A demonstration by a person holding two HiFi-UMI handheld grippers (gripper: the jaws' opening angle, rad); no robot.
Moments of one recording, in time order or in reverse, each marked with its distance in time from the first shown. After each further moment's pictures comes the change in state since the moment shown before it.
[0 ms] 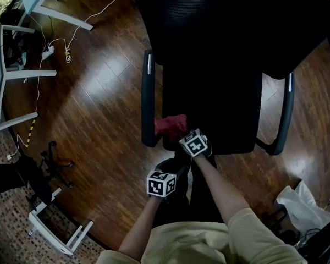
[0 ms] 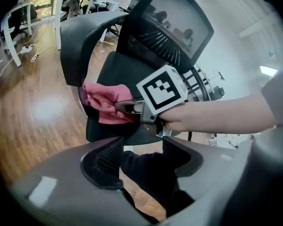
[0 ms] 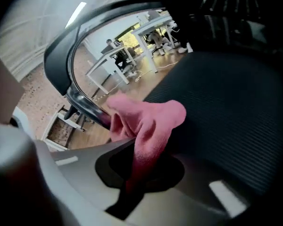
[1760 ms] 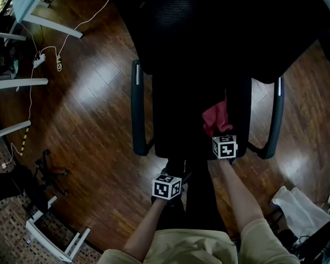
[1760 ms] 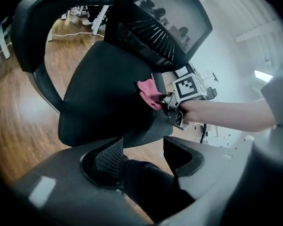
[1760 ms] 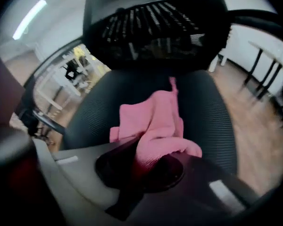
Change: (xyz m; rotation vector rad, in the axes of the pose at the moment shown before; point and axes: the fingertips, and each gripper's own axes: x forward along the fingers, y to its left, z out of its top) left arm 0.047 -0.045 0.002 -0.008 0.035 -0.094; right arm -0.151 -0.171 -0.059 0.313 -0.076 -0.475
